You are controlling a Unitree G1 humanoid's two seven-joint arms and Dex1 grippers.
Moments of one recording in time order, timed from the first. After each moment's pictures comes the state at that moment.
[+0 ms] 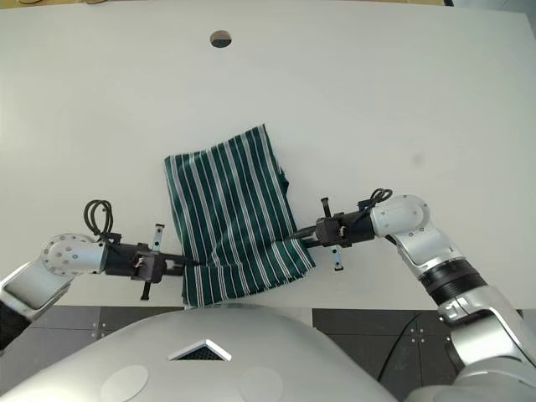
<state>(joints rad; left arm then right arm) 0.22 1.08 -0.57 -0.31 -0.43 -0.23 -1.06 -0.07 -0.89 0.58 0.12 0.47 -0.34 1.34</state>
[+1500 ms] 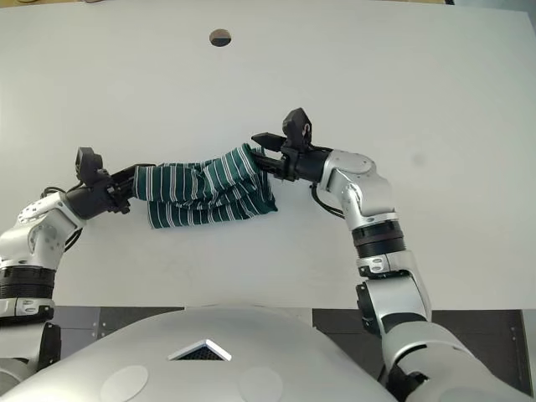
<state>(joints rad) 0.00 0.59 0.06 0.19 -0.68 0.50 -0.95 -0.34 -0.27 0.17 0.28 0.45 0.45 0.85</state>
